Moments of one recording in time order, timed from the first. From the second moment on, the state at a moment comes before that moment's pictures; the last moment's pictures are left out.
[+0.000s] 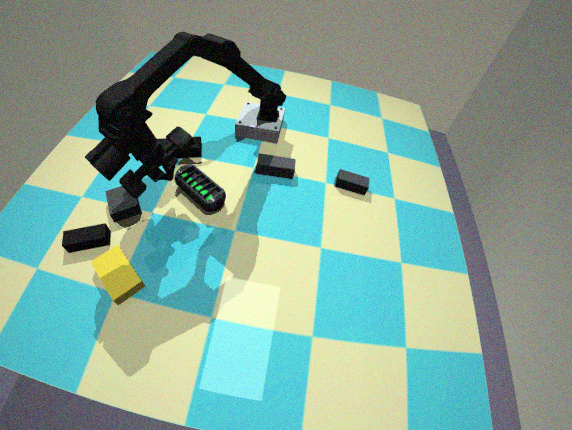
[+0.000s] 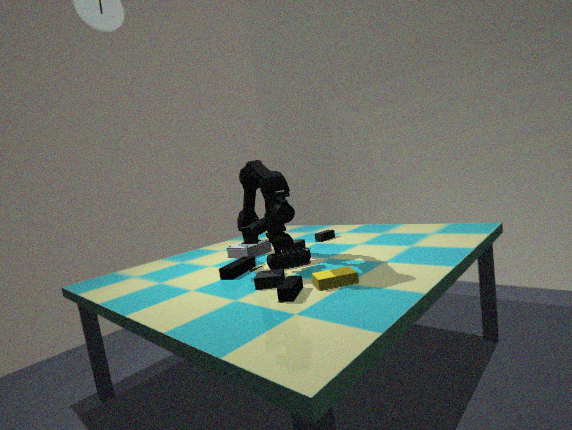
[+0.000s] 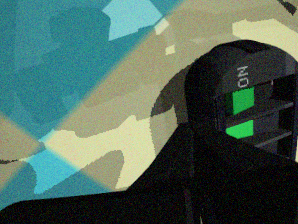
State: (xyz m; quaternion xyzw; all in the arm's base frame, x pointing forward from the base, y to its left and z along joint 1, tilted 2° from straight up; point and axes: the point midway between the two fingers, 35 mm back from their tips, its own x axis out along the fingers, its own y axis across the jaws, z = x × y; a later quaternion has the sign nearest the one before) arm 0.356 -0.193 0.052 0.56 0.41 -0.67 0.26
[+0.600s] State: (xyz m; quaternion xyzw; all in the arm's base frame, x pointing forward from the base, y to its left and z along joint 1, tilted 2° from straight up) arm 0.356 -0.126 0.056 0.59 0.34 -0.64 0.35
